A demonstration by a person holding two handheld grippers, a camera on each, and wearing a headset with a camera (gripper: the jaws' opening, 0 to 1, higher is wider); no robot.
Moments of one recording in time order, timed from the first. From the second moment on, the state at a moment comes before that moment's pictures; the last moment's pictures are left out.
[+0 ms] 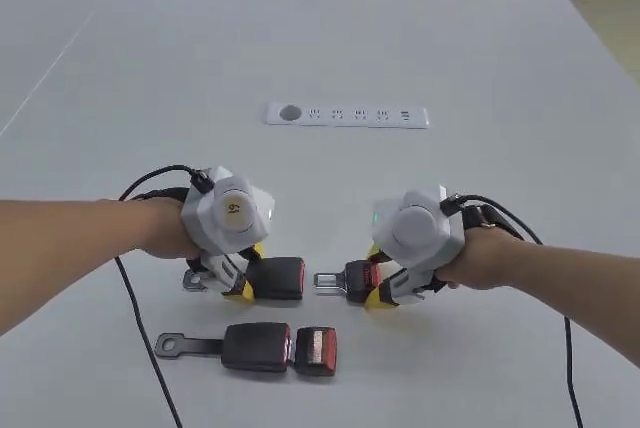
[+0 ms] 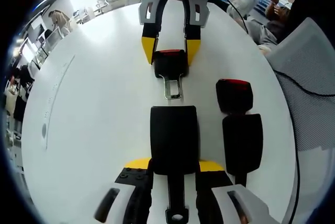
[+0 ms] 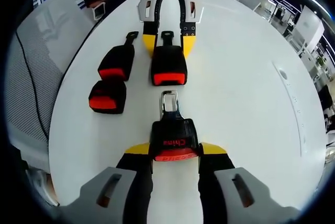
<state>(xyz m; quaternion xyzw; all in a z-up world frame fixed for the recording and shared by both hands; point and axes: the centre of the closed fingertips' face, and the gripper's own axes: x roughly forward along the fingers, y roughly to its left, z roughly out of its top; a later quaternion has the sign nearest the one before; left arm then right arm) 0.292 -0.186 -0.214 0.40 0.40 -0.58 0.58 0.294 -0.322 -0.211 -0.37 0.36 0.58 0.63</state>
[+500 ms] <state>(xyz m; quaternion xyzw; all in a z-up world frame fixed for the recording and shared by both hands) 0.290 -0.187 -0.212 0.40 0.41 -0.58 0.58 0.295 -0.343 -0.212 -0.37 0.37 0.57 0.64</state>
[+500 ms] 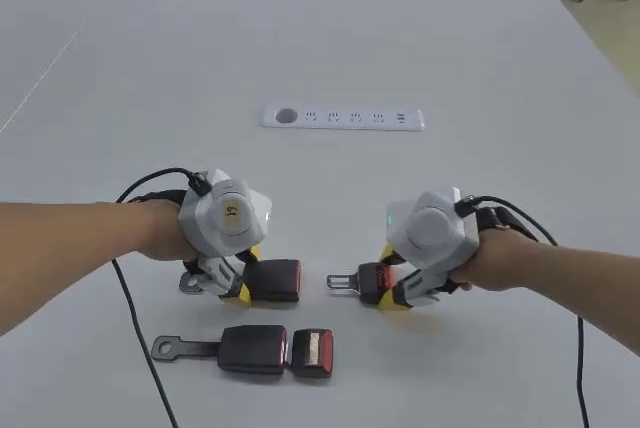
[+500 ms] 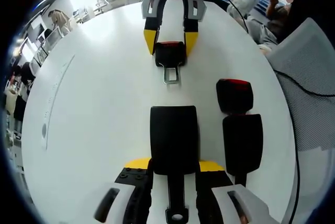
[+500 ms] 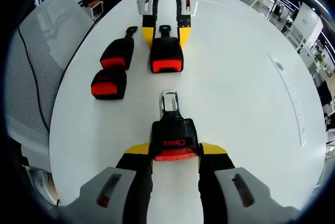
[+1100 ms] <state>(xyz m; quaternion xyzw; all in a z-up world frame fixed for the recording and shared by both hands) 0.293 -0.187 -0.214 0.40 0.41 -0.58 0.58 0.295 -0.347 -0.214 -0.36 0.37 0.57 0.64</state>
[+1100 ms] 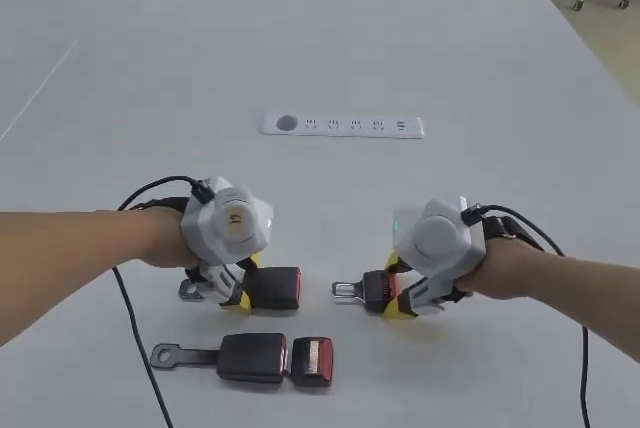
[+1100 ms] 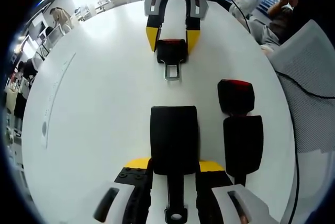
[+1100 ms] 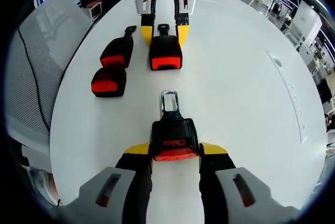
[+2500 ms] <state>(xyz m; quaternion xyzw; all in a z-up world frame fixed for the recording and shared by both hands) 0.271 -0.139 -0.191 0.34 0.44 -0.52 0.65 0.268 -0.382 -0.195 -0.37 0.36 0.54 0.66</state>
